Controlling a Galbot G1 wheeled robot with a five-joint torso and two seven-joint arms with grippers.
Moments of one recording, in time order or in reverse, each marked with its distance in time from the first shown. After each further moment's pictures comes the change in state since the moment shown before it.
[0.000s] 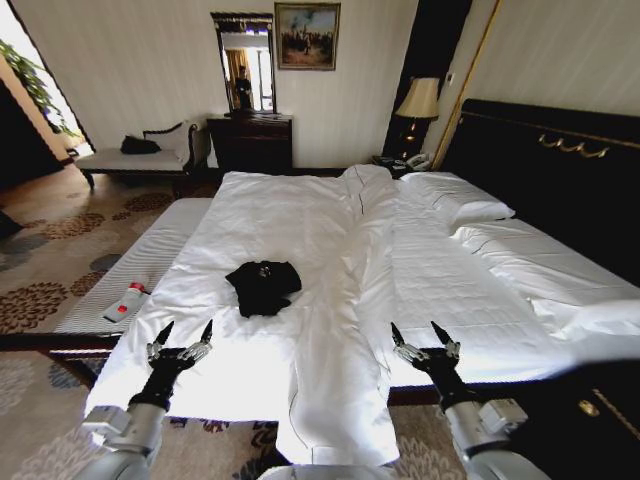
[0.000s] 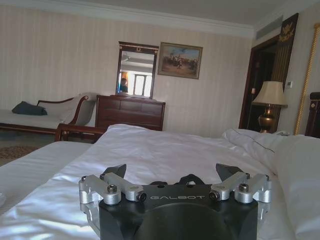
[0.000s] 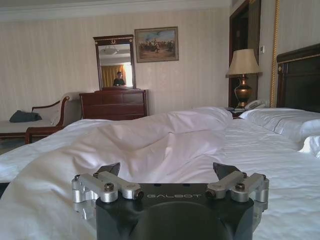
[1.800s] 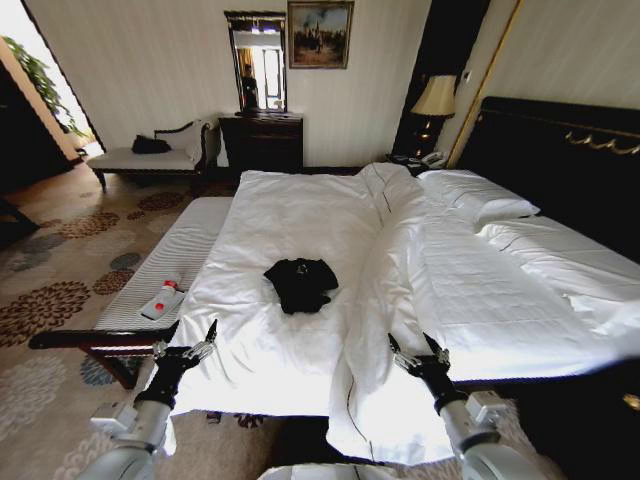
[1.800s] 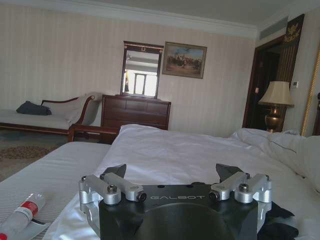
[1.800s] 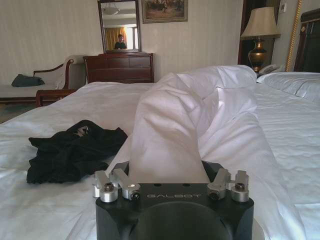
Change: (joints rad) left arm -0.019 0.015 0.023 0.007 0.005 0.008 -0.008; right arm 0.034 -0.059 -0.027 -0.085 0.023 -0.105 0.042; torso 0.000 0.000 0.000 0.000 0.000
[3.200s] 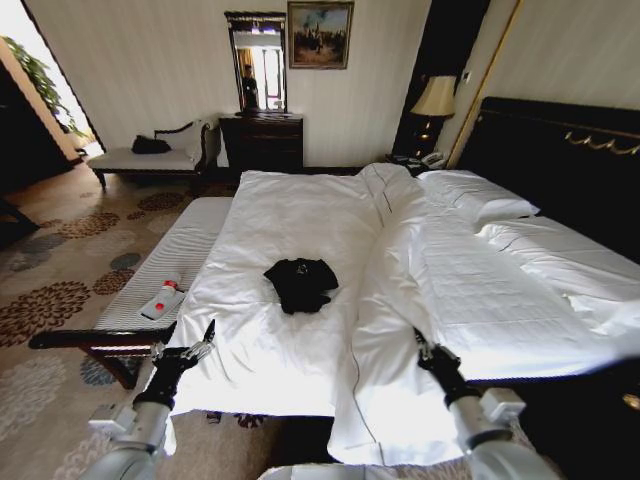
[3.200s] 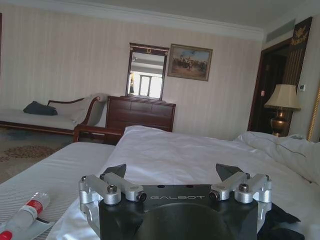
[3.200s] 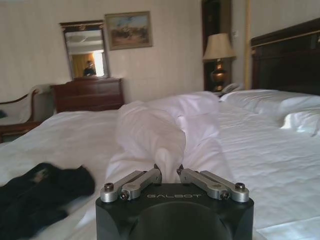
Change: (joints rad) left arm -0.003 -0.023 -0.003 -0.001 0.000 -0.004 -0.007; right arm 0.052 0.031 0.203 0.036 0.175 -0.028 0.031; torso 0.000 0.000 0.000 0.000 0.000
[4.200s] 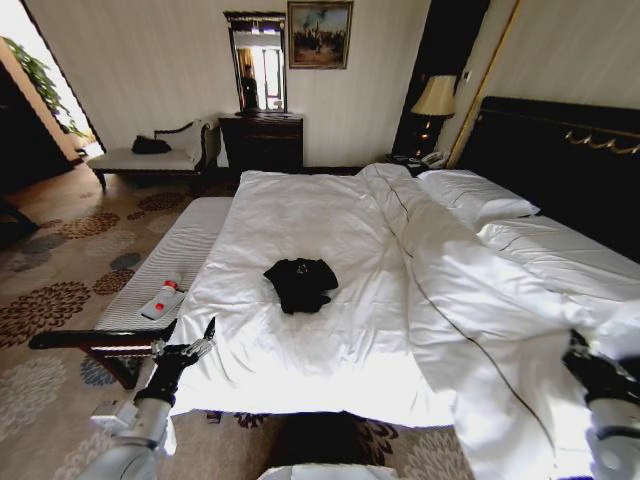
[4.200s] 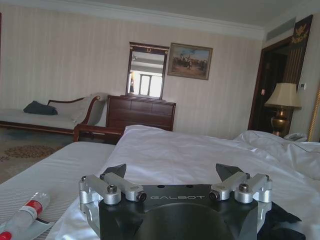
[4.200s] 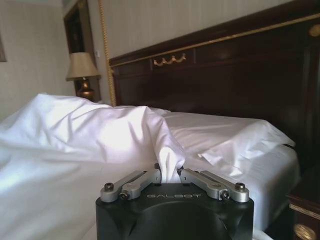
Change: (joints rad) left arm -0.015 0.005 0.008 0.003 0.005 0.014 -0.010; right arm 0.136 -0.038 0.493 -0.421 0.208 0.028 0.011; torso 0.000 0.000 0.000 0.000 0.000
